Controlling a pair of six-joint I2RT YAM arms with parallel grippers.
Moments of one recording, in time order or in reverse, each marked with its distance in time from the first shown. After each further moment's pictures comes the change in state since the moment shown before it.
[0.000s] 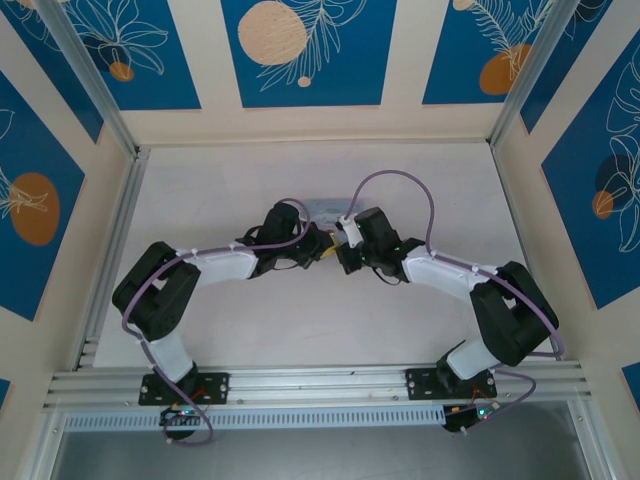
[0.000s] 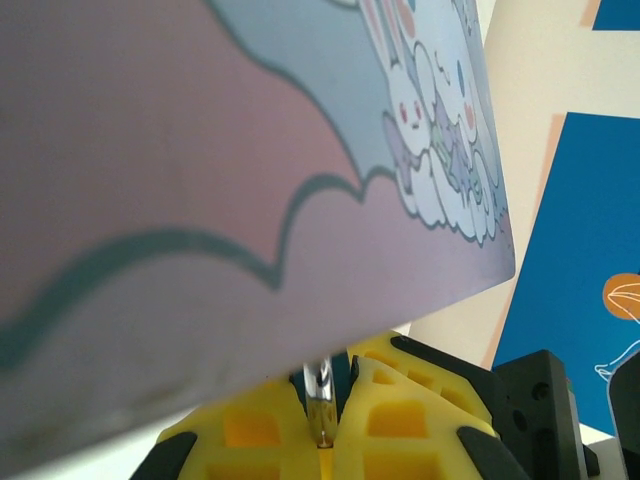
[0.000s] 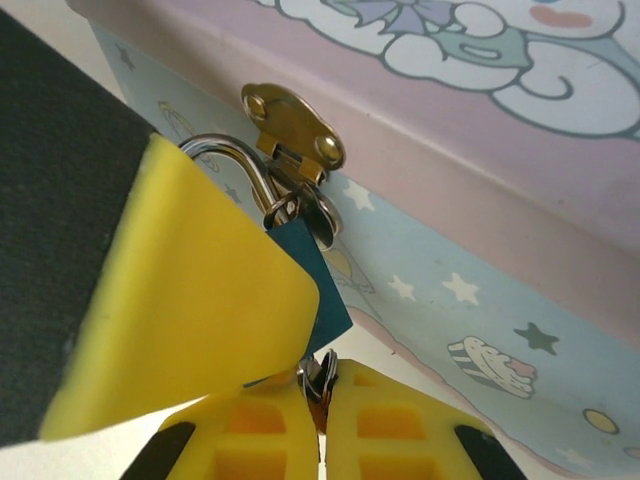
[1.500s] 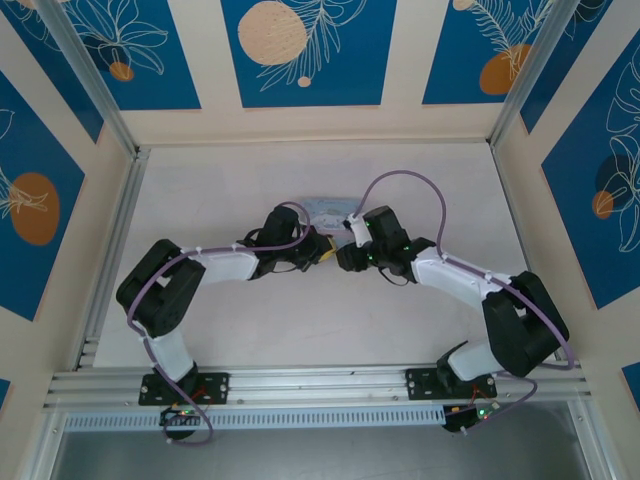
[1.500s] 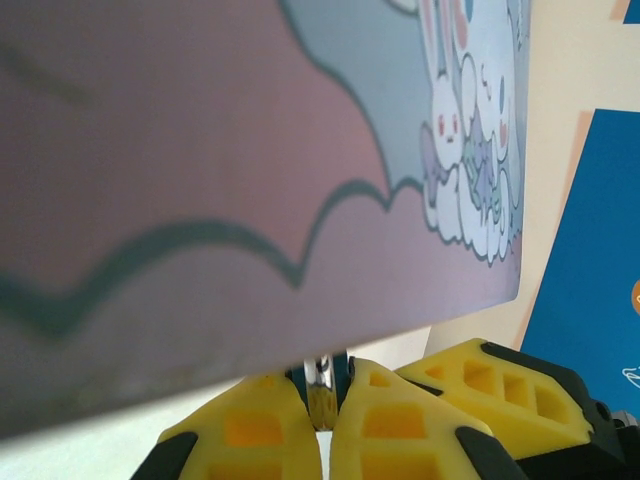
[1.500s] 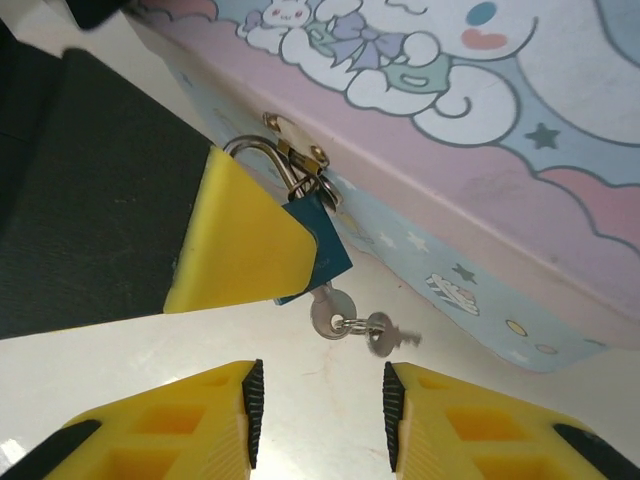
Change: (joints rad) left arm 0.010 0.029 -0.020 0.017 0.007 0.026; right arm -0.021 -0.062 -0.010 -0.071 -0.042 0.032
